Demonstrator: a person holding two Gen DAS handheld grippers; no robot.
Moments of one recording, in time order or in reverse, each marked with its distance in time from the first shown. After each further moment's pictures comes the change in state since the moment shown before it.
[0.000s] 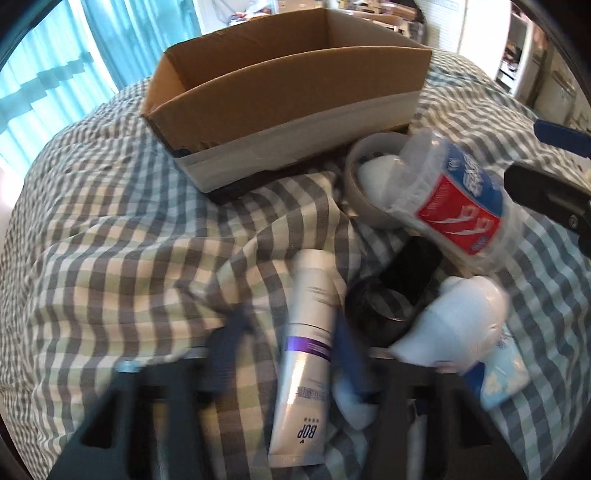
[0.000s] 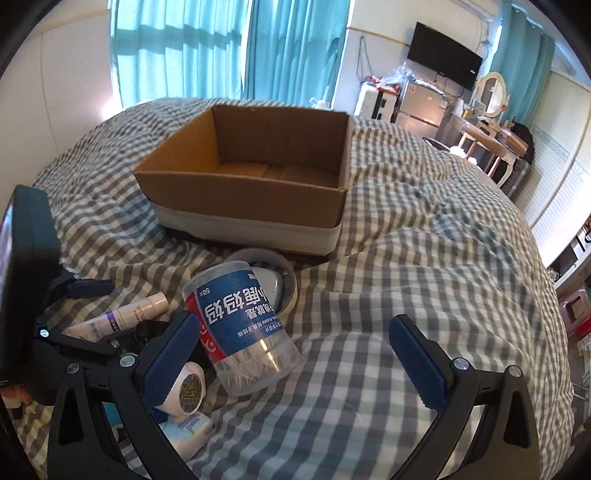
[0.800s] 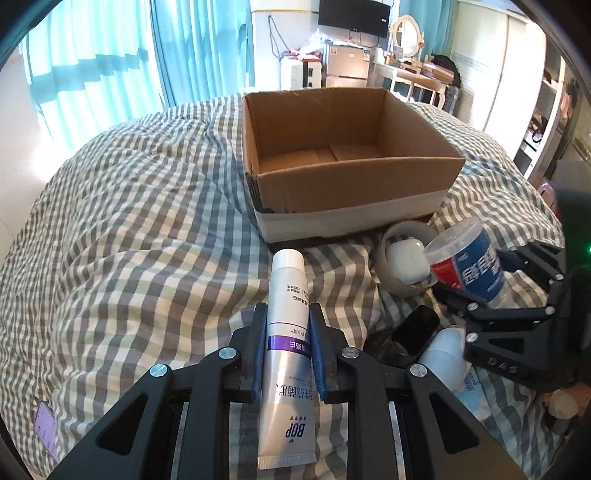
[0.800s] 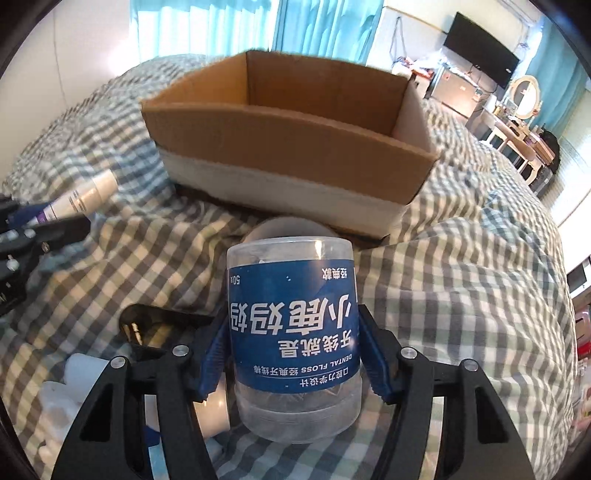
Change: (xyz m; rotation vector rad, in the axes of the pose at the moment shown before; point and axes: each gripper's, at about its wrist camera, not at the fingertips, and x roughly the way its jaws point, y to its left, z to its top) left arm -0.058 0.039 0.000 -0.185 -0.185 0.003; right arm 0.044 0.027 -0.008 -0.083 0.097 0.044
